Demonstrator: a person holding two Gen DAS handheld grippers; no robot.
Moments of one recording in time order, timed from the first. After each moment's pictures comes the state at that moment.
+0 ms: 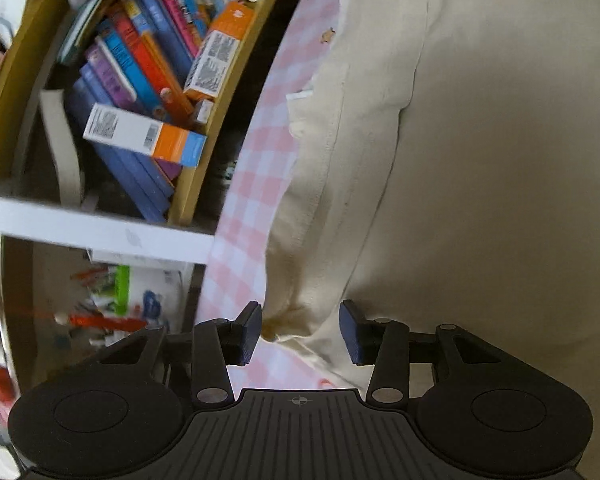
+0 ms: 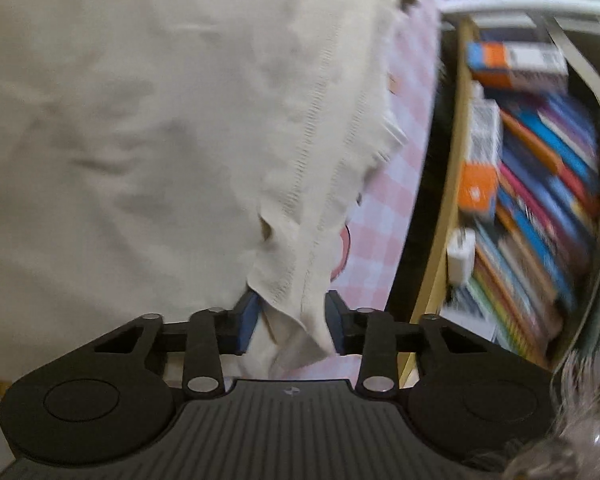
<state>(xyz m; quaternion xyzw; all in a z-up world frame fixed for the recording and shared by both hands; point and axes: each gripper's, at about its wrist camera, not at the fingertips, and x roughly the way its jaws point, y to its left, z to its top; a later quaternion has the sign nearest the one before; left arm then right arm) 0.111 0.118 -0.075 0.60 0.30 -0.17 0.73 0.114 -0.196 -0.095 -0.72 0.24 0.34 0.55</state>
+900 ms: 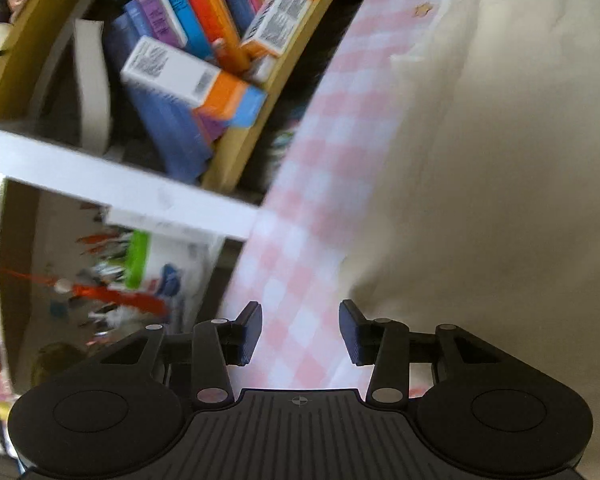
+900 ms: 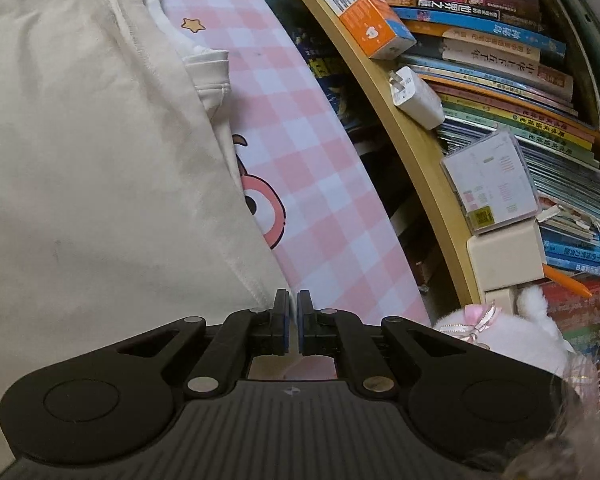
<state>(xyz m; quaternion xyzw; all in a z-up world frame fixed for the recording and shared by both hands) 0.169 0.150 -0.059 0.56 0.31 -0.13 0.76 0.197 -0.215 -0.073 -0.45 0.41 0.21 0.77</state>
